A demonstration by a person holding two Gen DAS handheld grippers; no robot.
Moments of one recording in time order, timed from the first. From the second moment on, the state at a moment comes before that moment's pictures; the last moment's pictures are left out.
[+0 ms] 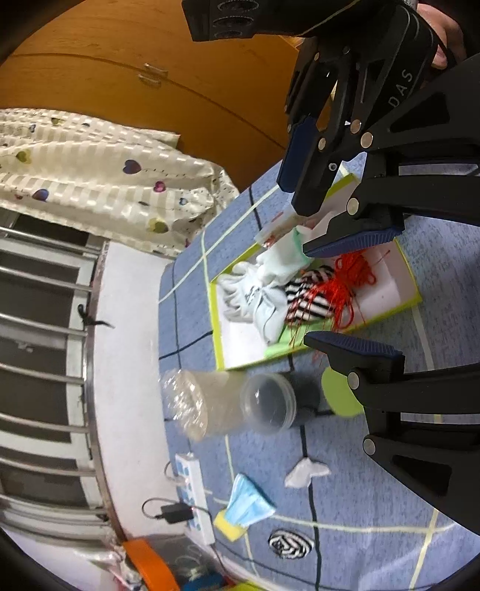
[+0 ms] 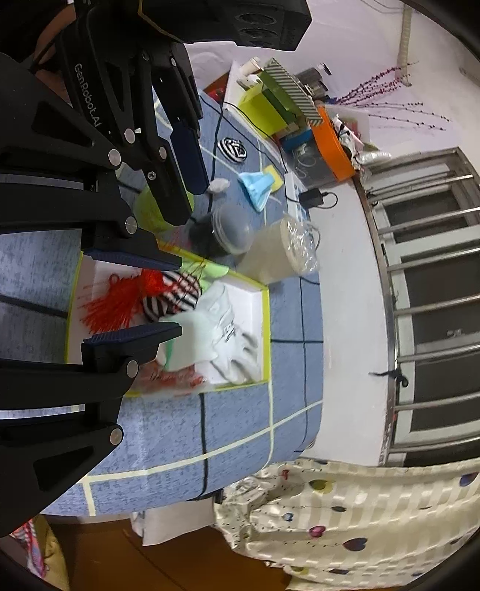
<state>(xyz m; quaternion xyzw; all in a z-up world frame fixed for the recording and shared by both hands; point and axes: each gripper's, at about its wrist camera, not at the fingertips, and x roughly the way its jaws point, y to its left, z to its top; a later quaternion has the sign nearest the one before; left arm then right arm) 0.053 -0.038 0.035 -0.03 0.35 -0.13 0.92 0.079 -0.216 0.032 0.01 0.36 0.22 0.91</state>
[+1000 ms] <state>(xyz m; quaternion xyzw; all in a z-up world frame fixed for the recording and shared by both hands) 0.045 0.042 0.032 -0.07 0.36 -0.03 0.93 0.073 -0.137 0.044 -0.04 0.34 0.29 0.89</state>
